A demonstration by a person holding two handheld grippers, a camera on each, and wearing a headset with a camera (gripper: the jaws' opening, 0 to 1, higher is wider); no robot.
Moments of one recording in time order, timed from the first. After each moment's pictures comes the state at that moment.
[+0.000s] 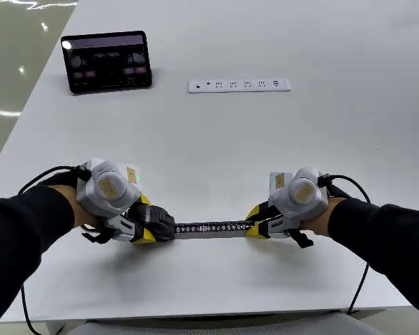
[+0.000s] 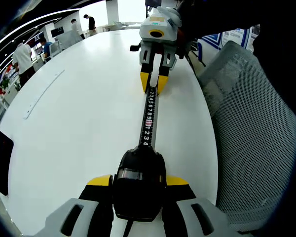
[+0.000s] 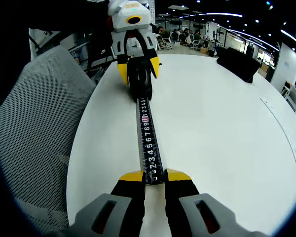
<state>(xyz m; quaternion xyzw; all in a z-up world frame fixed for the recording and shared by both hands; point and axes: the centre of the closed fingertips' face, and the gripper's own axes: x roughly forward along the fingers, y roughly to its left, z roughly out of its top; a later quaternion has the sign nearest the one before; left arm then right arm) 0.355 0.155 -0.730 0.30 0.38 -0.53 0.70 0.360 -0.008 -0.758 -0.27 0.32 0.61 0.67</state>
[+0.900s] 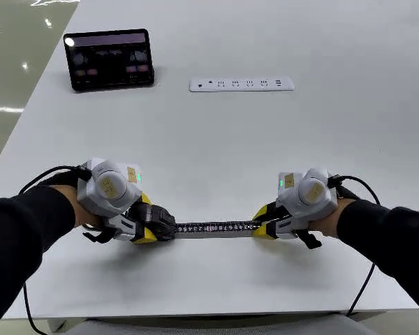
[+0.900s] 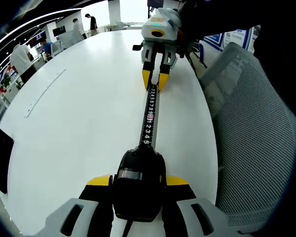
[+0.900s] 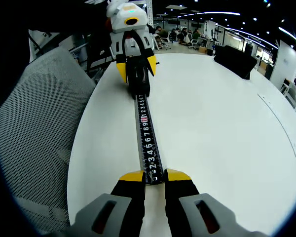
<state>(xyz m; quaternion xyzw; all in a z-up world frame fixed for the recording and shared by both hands) 0.355 0.154 -0.728 0.30 0.38 -0.52 0.70 0.361 -0.022 -0.758 -0.27 0.33 0.61 0.67</state>
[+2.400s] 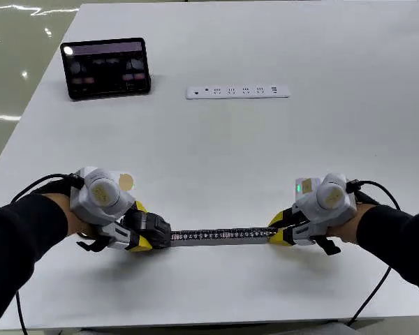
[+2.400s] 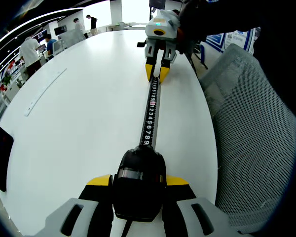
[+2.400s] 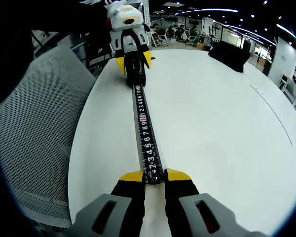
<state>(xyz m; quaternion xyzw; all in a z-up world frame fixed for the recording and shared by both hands) 0.354 0.155 -0.728 0.29 0.39 -0.52 0.70 0.362 -0.061 -0.758 -0.27 0.34 0.60 0.67</state>
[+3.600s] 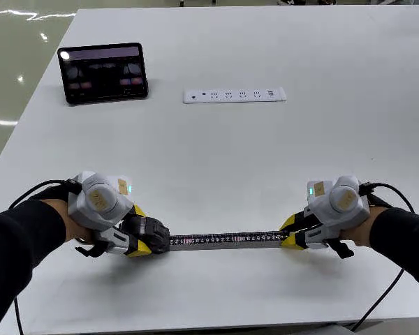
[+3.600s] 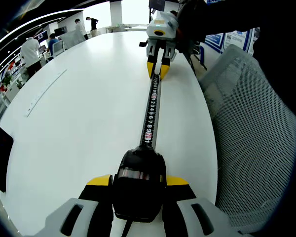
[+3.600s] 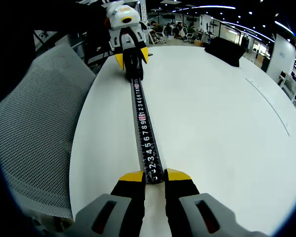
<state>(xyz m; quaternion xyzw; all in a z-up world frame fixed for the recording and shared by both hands) 0.354 0.153 -0.728 0.29 0.38 -0.52 0.70 0.362 -0.086 -0.758 -0.27 0.35 0.59 0.67</state>
